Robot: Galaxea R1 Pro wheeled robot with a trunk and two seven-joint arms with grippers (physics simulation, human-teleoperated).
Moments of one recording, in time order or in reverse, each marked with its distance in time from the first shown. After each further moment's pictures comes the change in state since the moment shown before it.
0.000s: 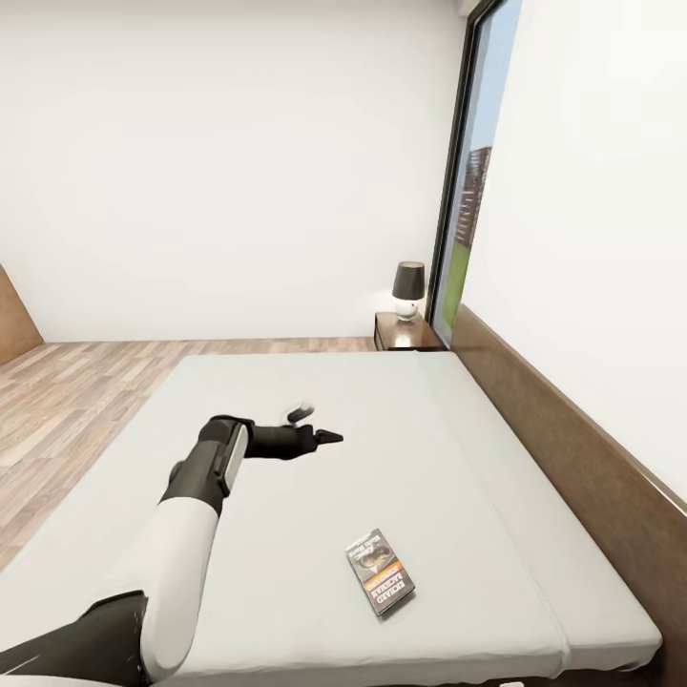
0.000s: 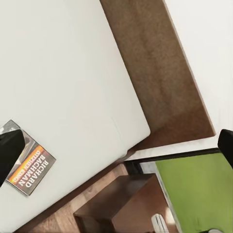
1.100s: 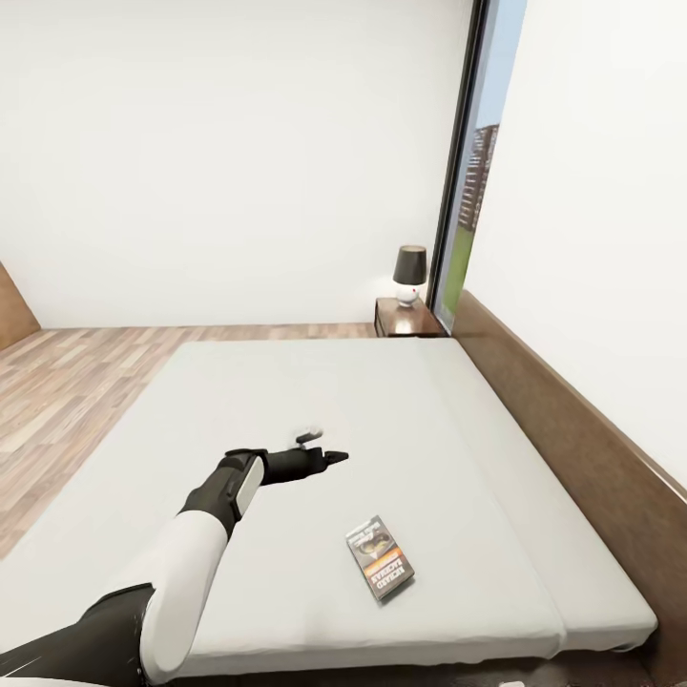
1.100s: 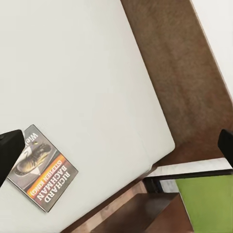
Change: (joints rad) left arm 0.006 0.000 -0.004 0.272 0.110 -0.381 0.166; right arm 0.000 -0.001 0.000 0.000 -0.002 -0.001 0.000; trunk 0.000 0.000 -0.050
